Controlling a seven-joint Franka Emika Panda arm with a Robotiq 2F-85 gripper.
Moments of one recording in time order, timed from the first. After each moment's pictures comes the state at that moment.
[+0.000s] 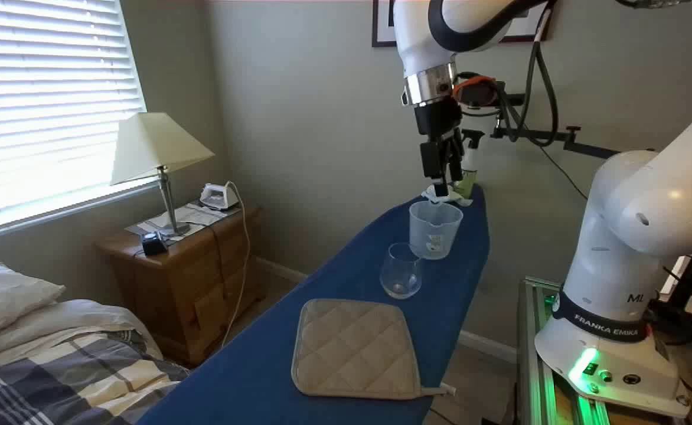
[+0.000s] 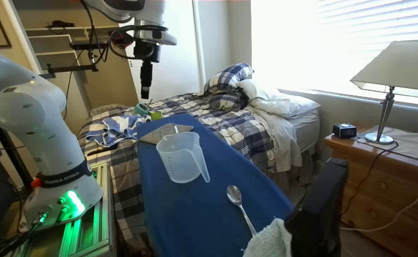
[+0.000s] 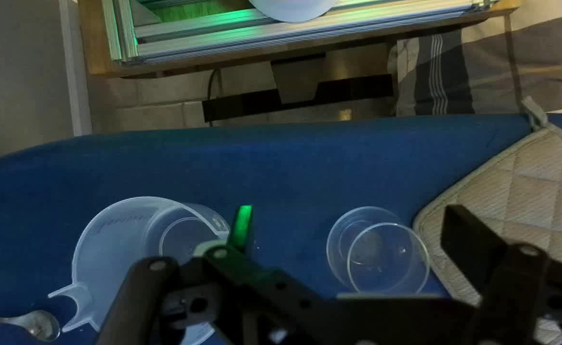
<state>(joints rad) -0.05 -0.62 0.01 -2.54 -0.02 1.63 0.13</state>
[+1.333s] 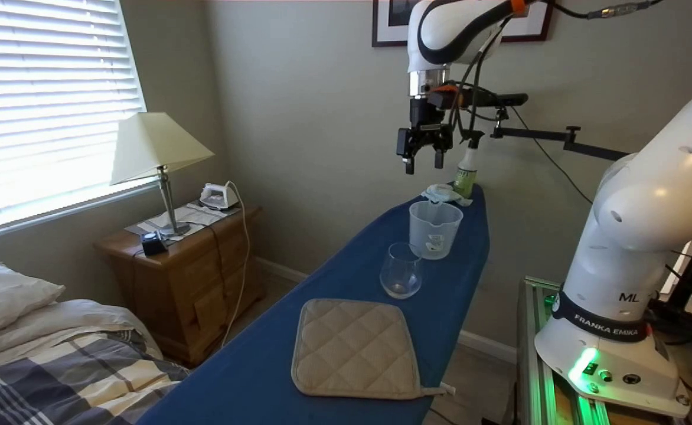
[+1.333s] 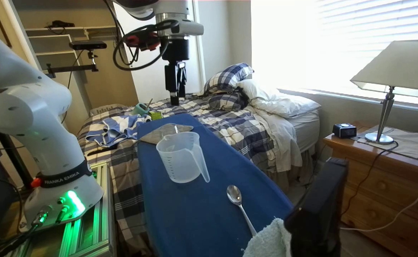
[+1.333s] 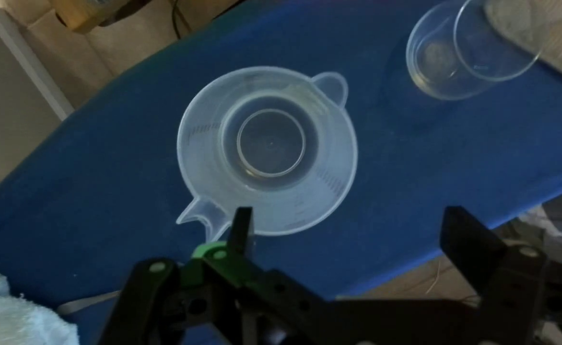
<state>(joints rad) -0.24 -0.46 -0.13 -2.45 -0.05 1.92 0.27</state>
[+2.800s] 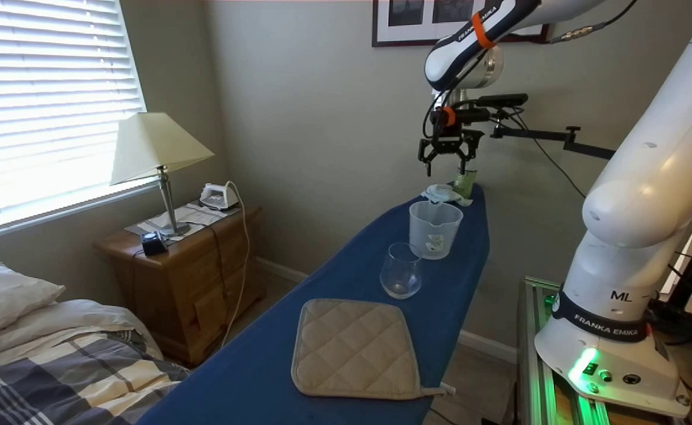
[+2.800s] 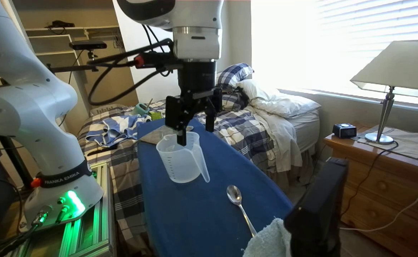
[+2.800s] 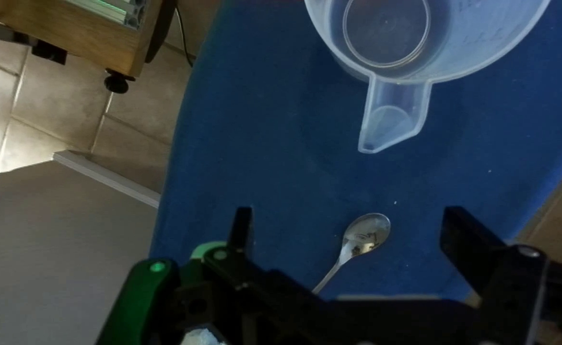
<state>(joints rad) -0.43 -0.18 -0.30 -2.32 -0.08 2.02 0.52</state>
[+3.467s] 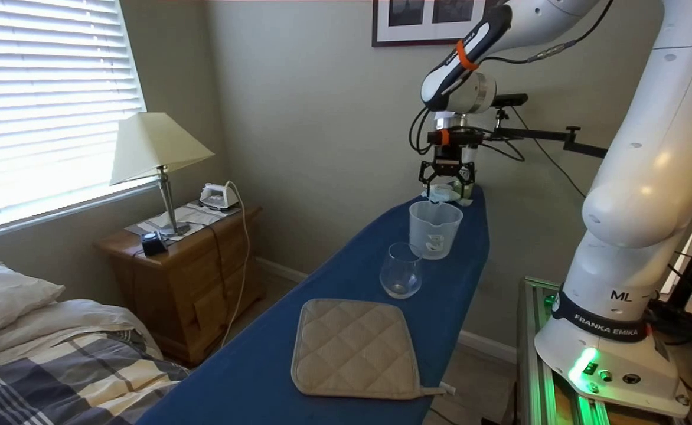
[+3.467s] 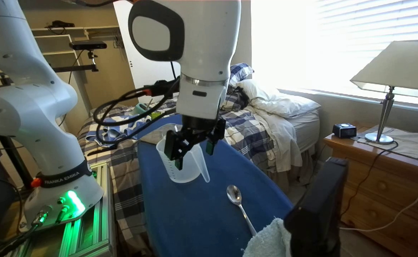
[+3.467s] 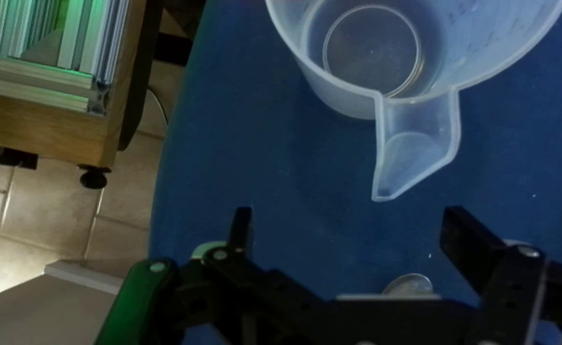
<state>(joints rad) -0.43 -0.02 -0.37 -2.31 0.12 2.01 0.52</state>
